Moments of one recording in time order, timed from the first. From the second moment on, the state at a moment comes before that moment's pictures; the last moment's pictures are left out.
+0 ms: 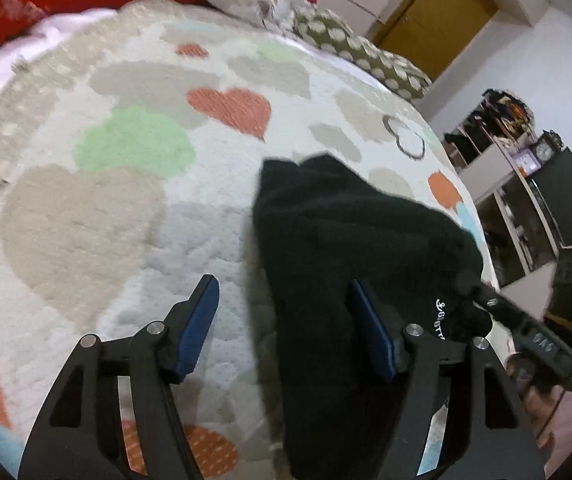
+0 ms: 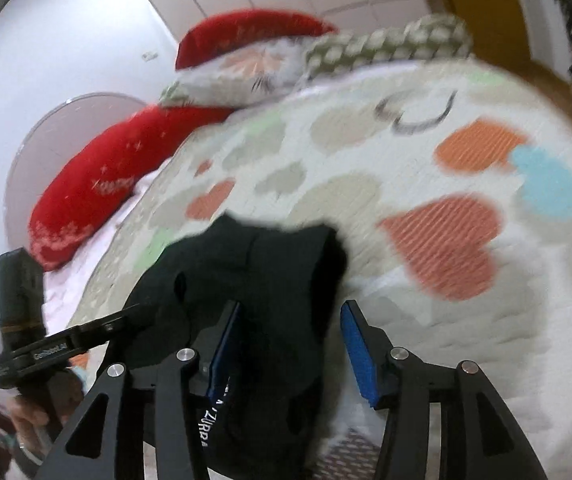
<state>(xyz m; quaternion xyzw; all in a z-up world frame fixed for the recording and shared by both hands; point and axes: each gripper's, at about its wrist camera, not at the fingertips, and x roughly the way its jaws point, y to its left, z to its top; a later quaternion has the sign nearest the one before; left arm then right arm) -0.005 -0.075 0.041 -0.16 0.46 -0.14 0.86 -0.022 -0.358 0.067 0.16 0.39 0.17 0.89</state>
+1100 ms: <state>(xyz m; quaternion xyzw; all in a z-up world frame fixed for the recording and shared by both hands) -0.036 -0.130 0.038 -0.06 0.44 -0.10 0.89 -0.037 -0.316 0.041 0.04 0.42 0.16 0.89</state>
